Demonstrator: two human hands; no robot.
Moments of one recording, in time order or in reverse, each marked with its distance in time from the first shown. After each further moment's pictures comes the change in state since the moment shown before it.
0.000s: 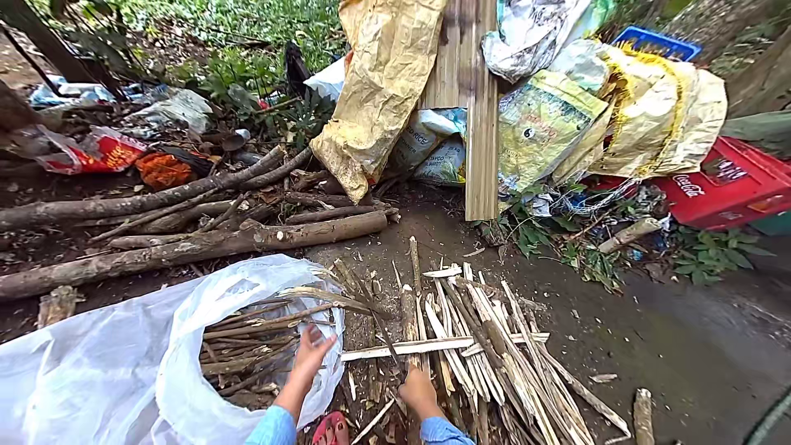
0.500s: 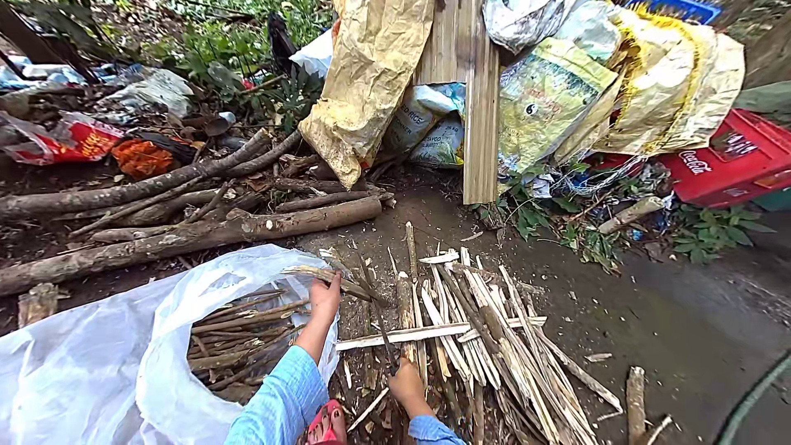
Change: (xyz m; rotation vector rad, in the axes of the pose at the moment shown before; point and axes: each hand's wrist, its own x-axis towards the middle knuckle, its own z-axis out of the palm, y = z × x) left_hand 0.055 0.082 0.065 -0.075 0.181 0.259; right_hand 0.005 -0.001 0.020 0.147 -0.009 0.026
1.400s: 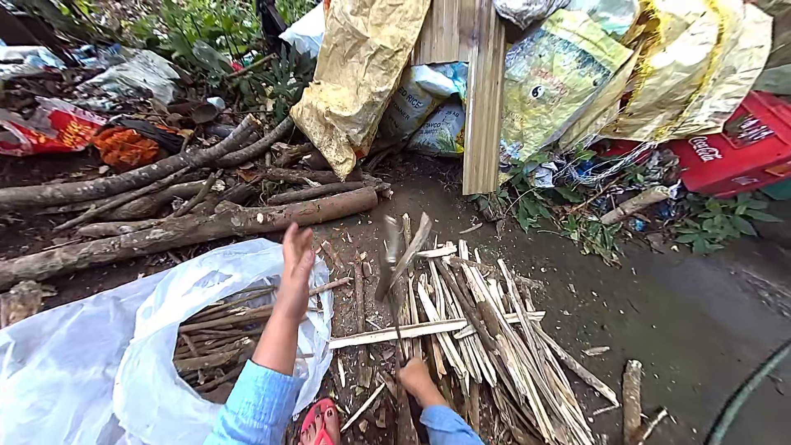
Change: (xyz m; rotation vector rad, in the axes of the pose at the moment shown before) left_hand -0.012 0.069 -0.030 -0.113 -0.209 0.337; right_hand -0.002 0.020 -0.037 0.274 -0.035 0.016
